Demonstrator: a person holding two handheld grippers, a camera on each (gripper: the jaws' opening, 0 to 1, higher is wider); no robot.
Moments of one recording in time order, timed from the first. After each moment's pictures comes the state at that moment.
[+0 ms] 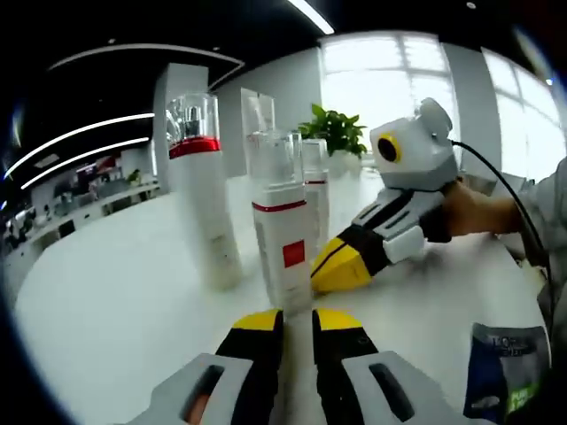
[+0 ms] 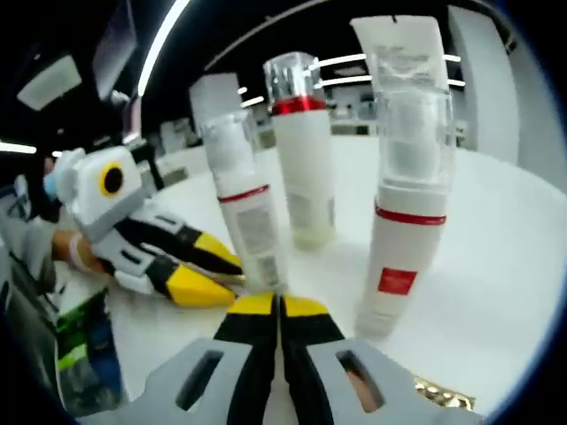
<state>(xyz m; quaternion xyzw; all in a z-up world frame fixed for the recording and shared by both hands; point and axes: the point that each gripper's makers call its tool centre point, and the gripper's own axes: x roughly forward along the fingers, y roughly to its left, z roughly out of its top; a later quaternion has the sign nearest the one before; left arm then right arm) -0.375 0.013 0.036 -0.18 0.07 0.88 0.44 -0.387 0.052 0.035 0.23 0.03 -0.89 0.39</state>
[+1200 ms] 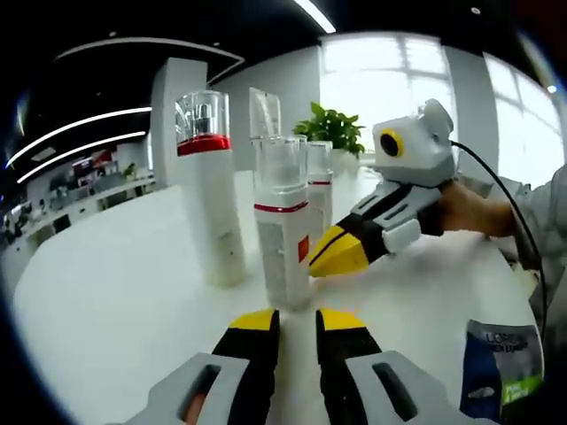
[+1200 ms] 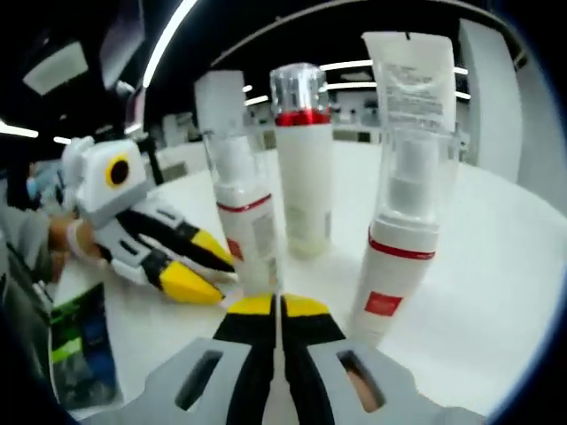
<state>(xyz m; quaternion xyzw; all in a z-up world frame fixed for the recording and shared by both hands) -0.373 0.006 0.036 -0.19 0.07 0.87 0.45 -0.388 0.058 0.047 0.21 0.07 -0.89 0.39</state>
